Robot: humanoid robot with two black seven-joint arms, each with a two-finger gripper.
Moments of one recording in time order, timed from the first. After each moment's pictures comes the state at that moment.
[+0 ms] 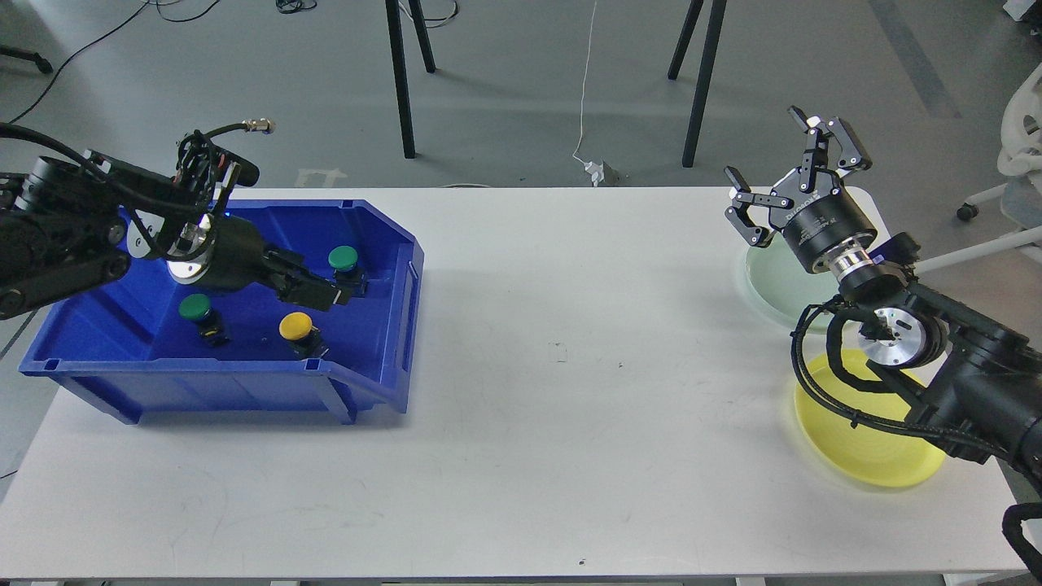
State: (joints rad) left arm -1.41 0.63 0.56 -0.98 1.29 -0.32 -0.49; right arm 0.78 -0.36 0.43 0.66 0.16 0.49 0.49
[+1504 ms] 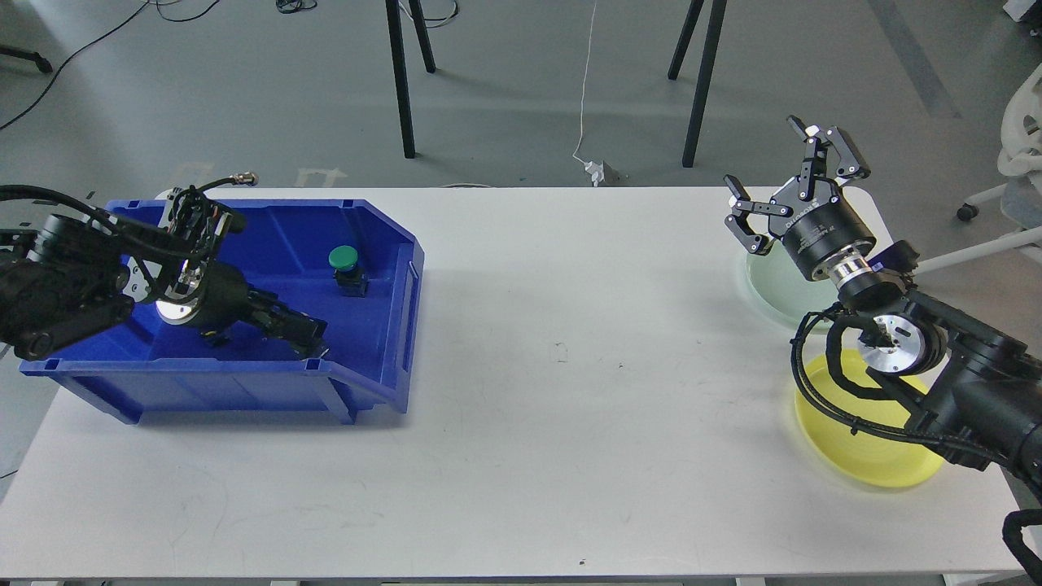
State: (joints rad) left arm -1.25 0.58 0.55 -0.81 1.29 -0.31 -0.49; right arm 0.76 -0.36 0.42 0.66 0.16 0.49 0.49
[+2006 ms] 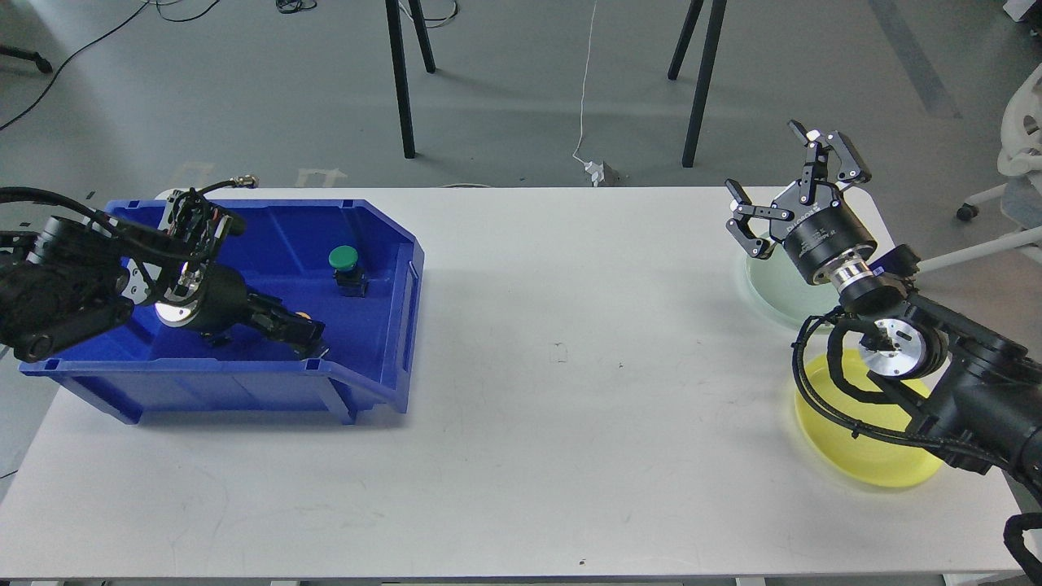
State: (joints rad) left arm -1.25 0.58 0.55 -0.81 1.29 -0.31 -0.49; right arm 0.75 -0.36 0.43 0.66 0.16 0.49 0.49
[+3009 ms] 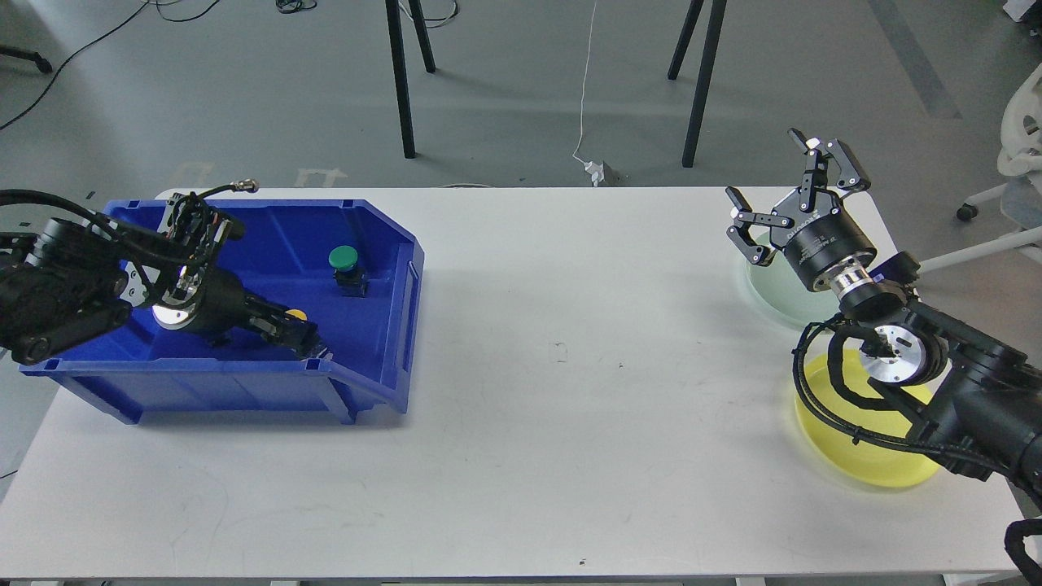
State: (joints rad) left arm -1.25 0.58 0.56 -0.81 1.31 -0.31 -0.49; right arm 0.74 -0.36 0.43 0.66 0.16 0.49 0.49
